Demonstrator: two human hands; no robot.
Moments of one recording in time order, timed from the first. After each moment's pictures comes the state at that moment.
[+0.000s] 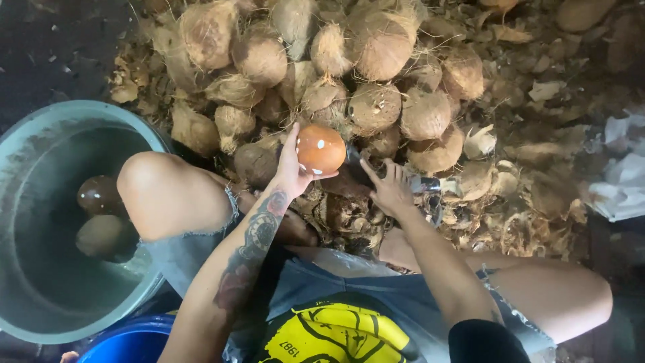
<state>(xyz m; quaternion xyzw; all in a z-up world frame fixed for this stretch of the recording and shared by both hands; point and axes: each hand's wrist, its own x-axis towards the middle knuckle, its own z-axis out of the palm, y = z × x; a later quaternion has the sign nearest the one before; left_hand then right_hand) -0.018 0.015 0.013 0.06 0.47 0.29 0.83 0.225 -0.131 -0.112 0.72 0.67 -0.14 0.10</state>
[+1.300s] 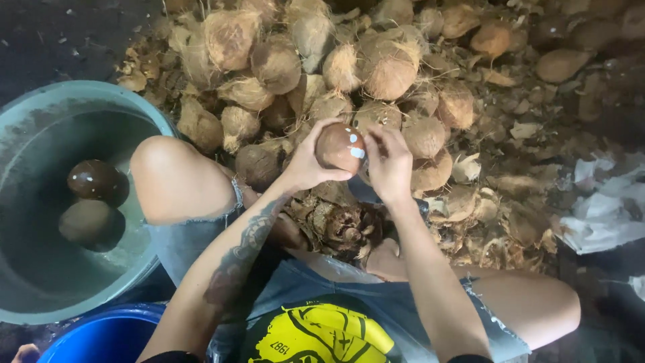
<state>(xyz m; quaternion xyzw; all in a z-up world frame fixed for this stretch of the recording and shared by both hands) -0.029 0.010 0.047 0.62 0.25 0.42 0.62 0.159 -0.057 0.077 0.68 0.55 -0.12 -0.47</state>
